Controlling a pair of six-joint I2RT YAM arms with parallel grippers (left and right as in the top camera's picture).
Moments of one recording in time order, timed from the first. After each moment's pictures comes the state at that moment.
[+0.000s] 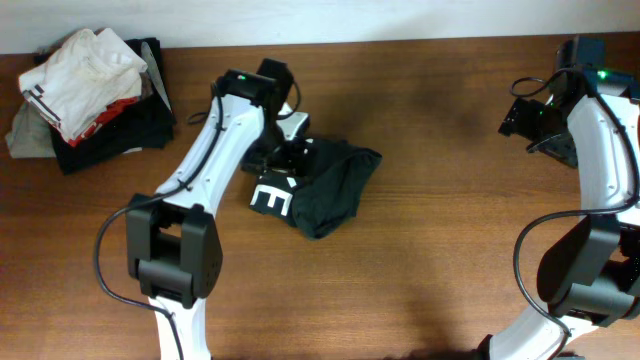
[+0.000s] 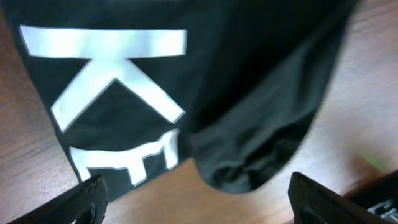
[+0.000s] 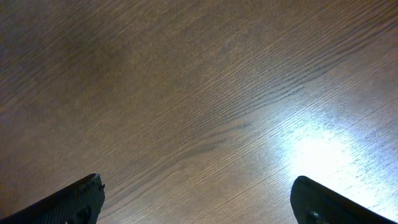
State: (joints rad) left arm -0.34 2.12 1.89 -1.36 0.26 -0.01; right arm -0.26 1.90 1.74 -1.17 0.12 0.33
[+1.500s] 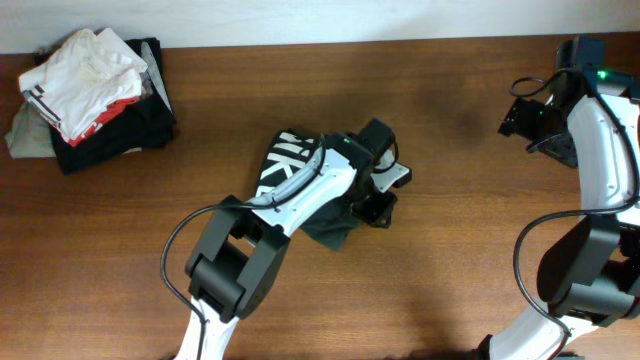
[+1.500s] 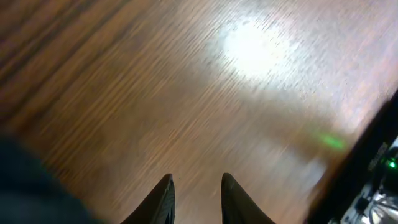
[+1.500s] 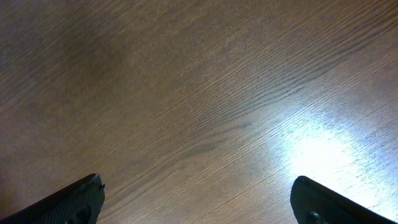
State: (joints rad) left arm -0.71 2.19 1.72 -0.96 0.48 0.01; right arm -0.26 1.90 1.74 -1.17 0.12 0.33
